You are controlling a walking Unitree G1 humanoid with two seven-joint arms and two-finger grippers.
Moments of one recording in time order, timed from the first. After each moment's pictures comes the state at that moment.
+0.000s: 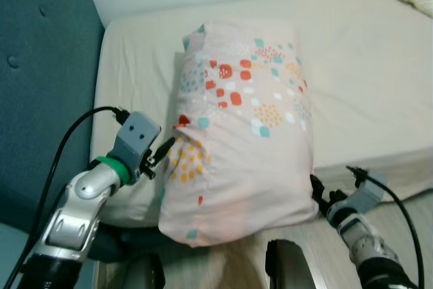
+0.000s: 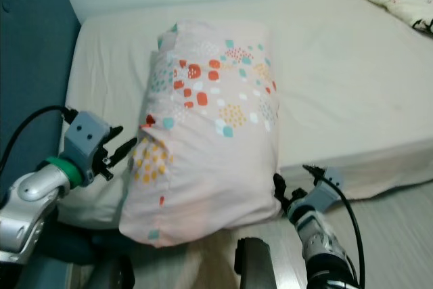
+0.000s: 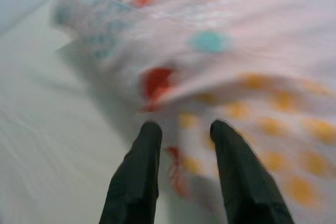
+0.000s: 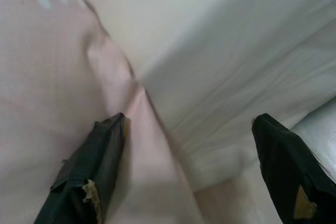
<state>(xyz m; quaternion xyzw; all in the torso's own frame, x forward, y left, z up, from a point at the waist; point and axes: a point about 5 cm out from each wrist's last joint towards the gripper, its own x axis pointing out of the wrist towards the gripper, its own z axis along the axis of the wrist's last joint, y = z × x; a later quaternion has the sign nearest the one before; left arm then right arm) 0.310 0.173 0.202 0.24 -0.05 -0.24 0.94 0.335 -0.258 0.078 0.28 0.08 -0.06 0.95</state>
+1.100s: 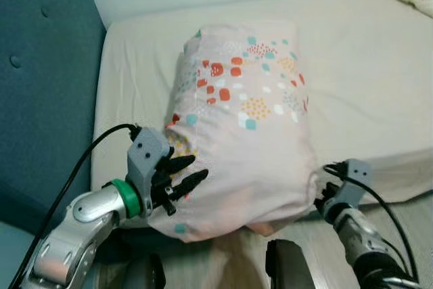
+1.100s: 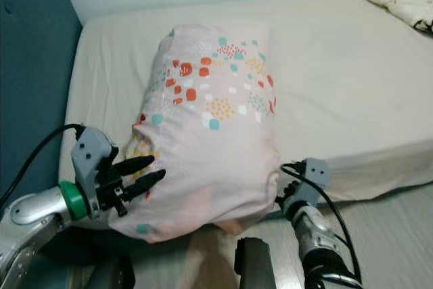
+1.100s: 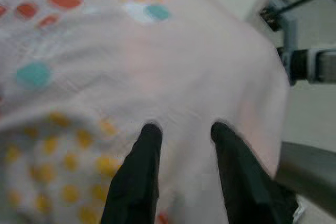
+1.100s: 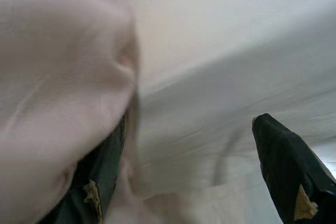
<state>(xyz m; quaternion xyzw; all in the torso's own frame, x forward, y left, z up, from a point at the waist) 0.269 0.133 0.199 0.13 0.00 -0.39 0.91 0.347 -0.231 0.077 0.14 0.12 0.00 0.98</state>
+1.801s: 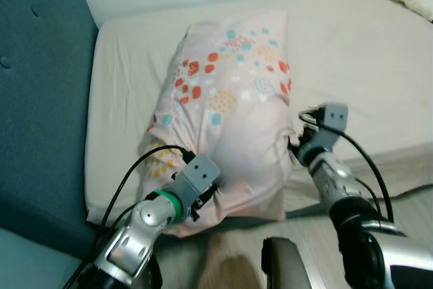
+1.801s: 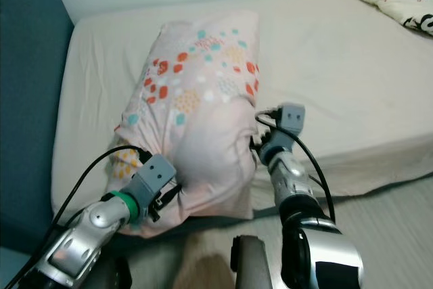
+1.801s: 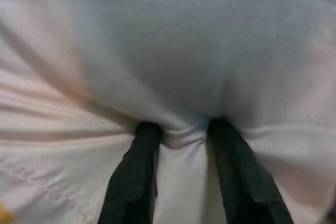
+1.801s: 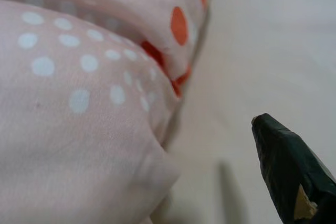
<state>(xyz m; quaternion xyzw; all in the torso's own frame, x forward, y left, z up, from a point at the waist) 0.306 0.085 0.148 0.18 0.06 -0.31 0.93 0.407 -0.179 0.191 0.12 -0.04 0.08 0.99</state>
